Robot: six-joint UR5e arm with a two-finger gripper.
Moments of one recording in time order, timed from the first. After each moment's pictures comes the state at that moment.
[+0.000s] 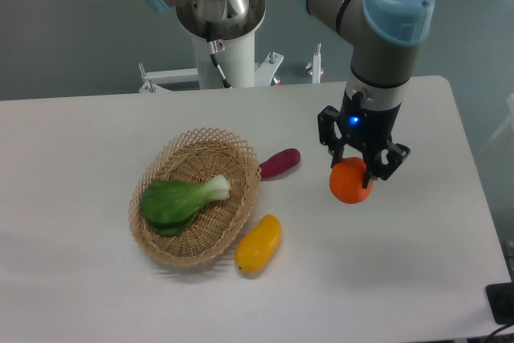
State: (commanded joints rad) arm 2.60 -1.85 -1.42 -1.27 1.43 1.31
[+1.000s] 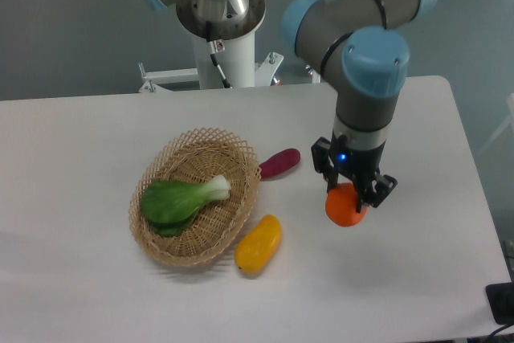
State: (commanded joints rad) arm 2.53 -1.99 -1.54 -0.95 1.56 1.27
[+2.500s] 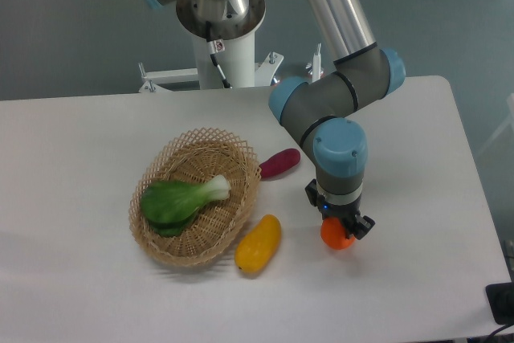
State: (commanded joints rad) arm 2.51 -2.11 -1.62 -0.86 1.66 1.30
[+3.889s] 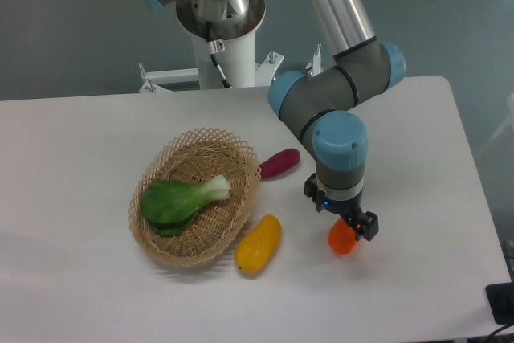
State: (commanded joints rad) arm 2.51 -2.07 -1.61 -0.87 1.65 1.29
